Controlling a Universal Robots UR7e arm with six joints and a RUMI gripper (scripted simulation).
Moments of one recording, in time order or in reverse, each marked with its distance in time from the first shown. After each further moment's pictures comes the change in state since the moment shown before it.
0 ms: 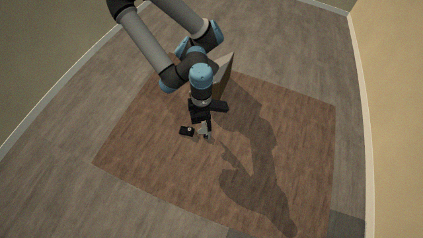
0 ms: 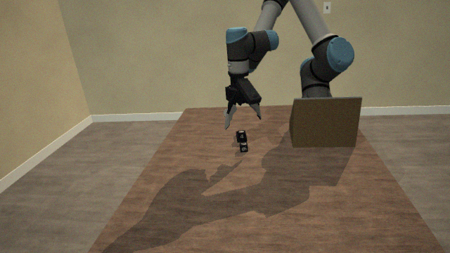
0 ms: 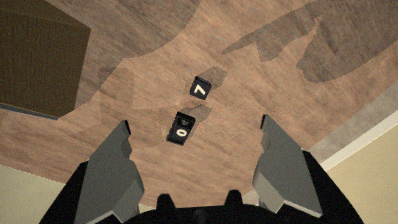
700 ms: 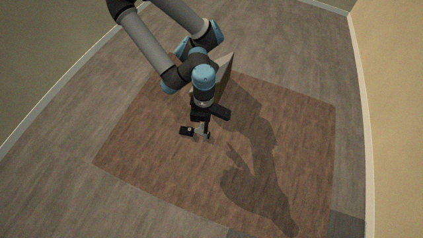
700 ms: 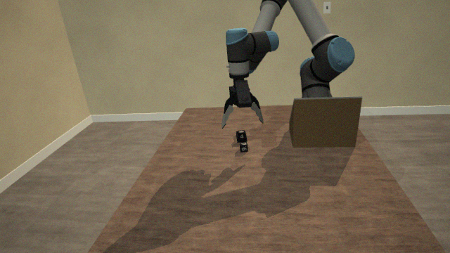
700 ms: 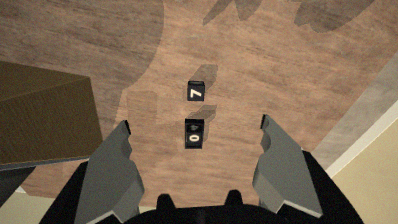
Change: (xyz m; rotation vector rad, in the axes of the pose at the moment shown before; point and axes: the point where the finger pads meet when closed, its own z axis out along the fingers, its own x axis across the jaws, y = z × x) arm 0.008 -0.005 0.003 -0.006 -0.005 0.375
